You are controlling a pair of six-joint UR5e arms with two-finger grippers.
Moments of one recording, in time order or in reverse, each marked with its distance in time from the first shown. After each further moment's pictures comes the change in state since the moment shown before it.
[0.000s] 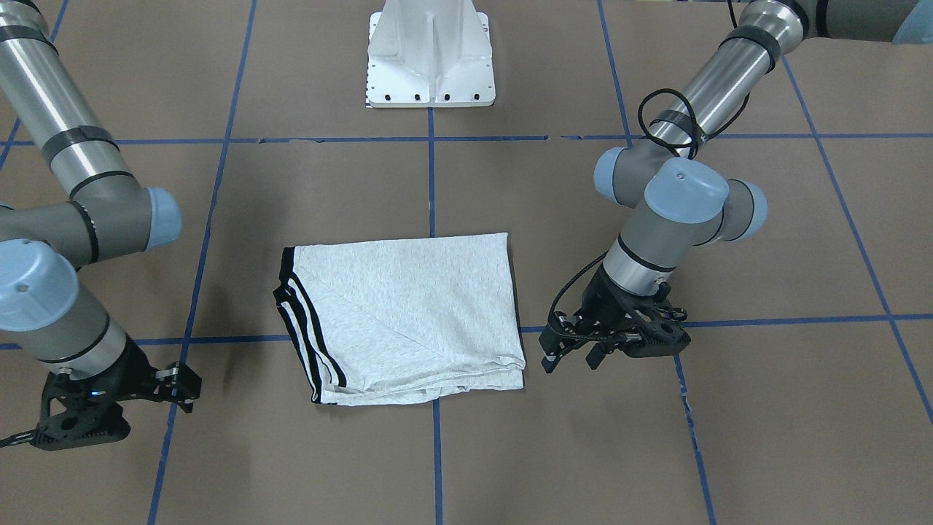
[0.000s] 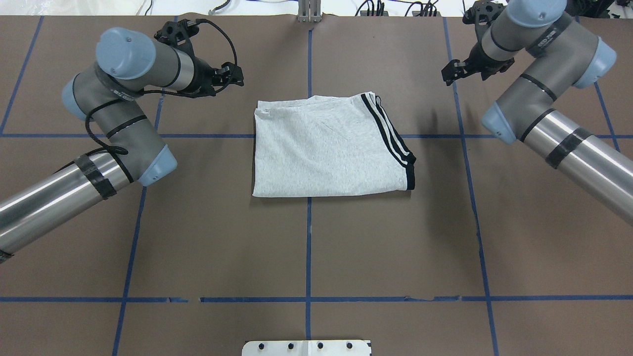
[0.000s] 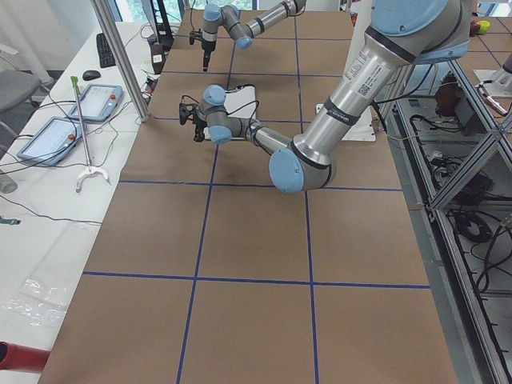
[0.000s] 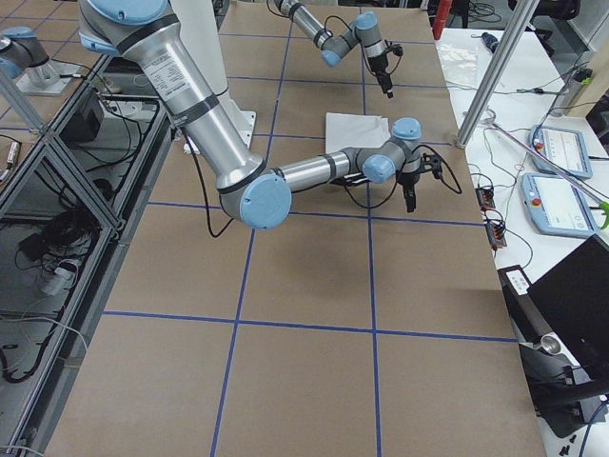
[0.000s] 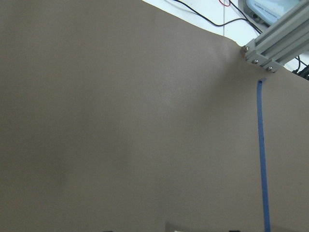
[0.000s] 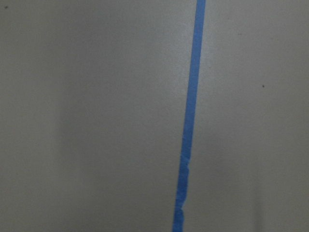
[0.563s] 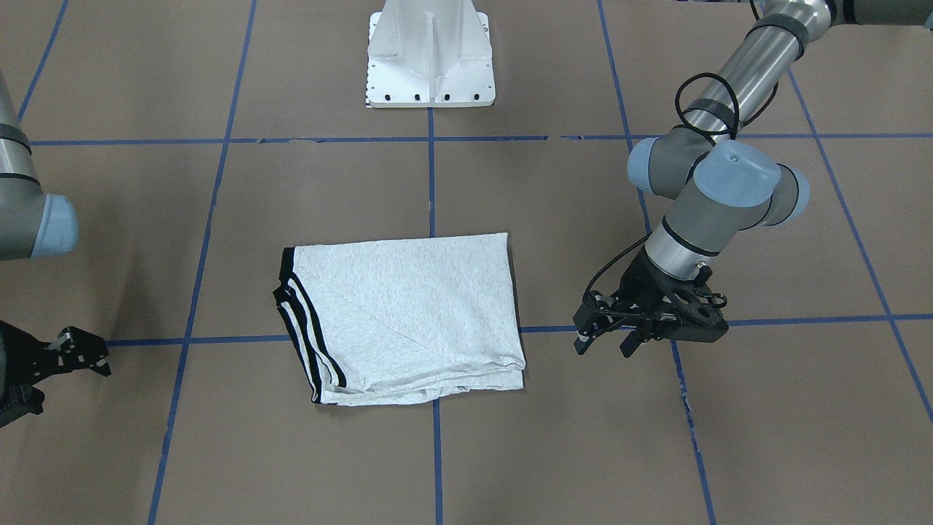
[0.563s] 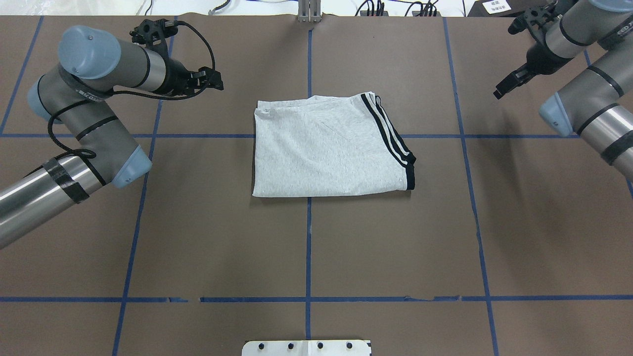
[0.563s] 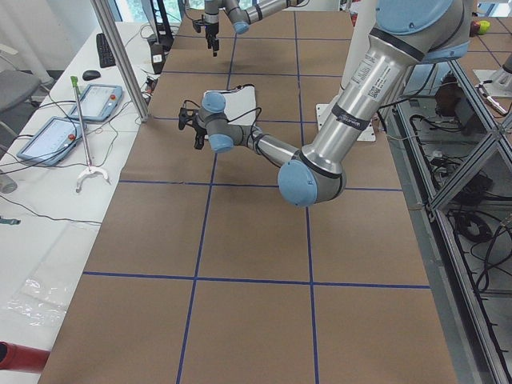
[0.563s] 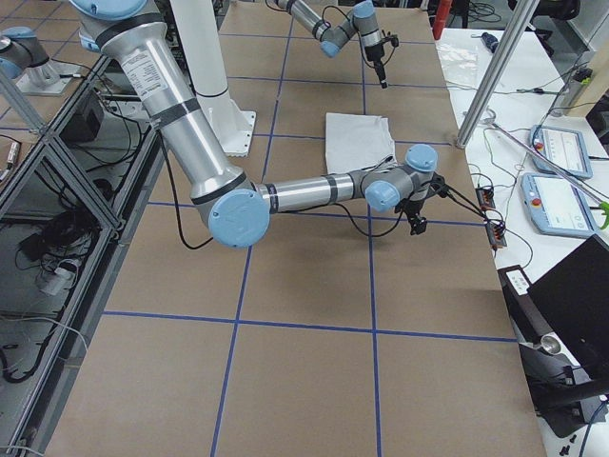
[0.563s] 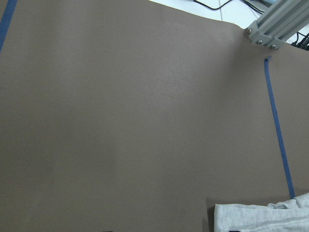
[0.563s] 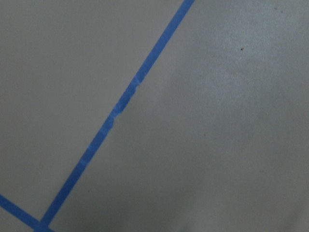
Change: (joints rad) left arm -0.031 0.079 -0.078 0.003 -0.040 0.108; right arm 0.127 -0.120 0.011 -0.008 0.215 -0.492
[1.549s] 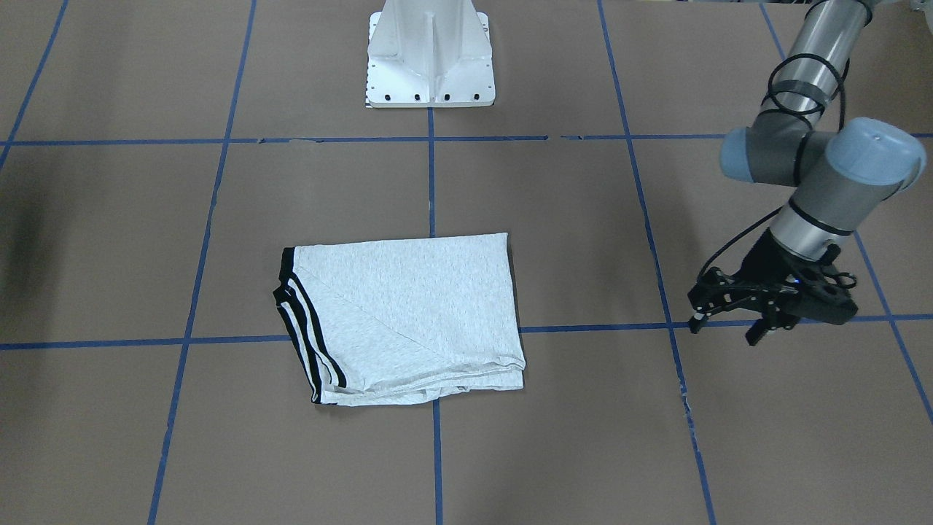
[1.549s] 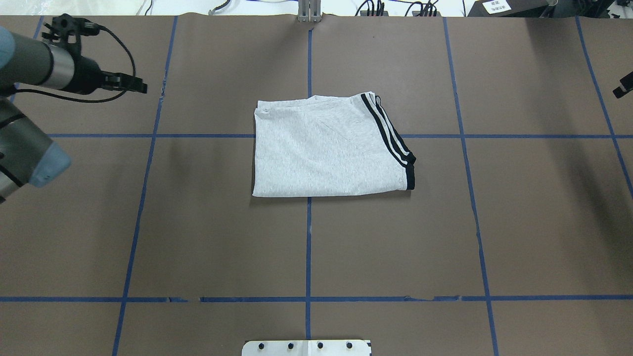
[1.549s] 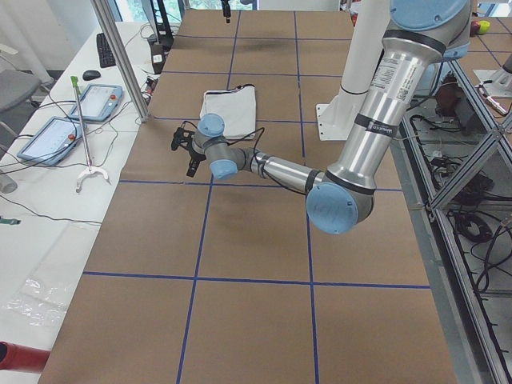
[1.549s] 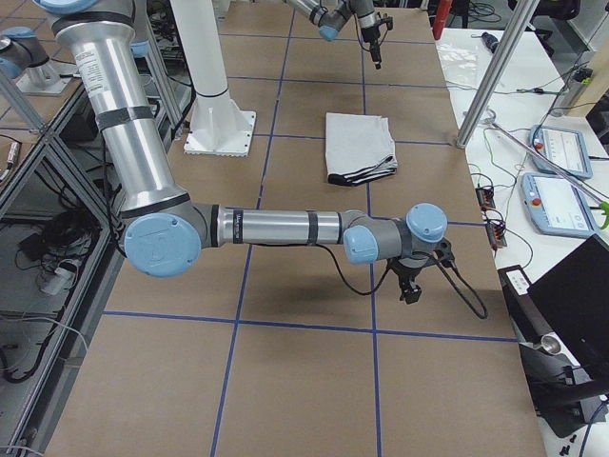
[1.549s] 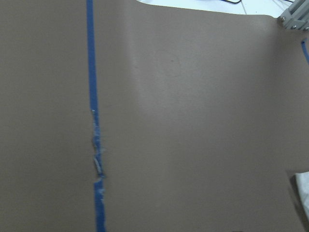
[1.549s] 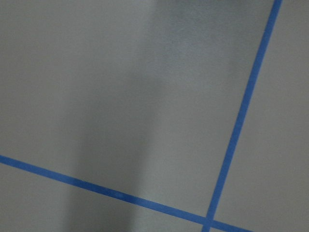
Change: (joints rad) left arm -0.180 0.245 -0.106 0.011 -0.105 0.443; right arm 0.278 -0.158 0.073 -0.282 0.053 -0.136
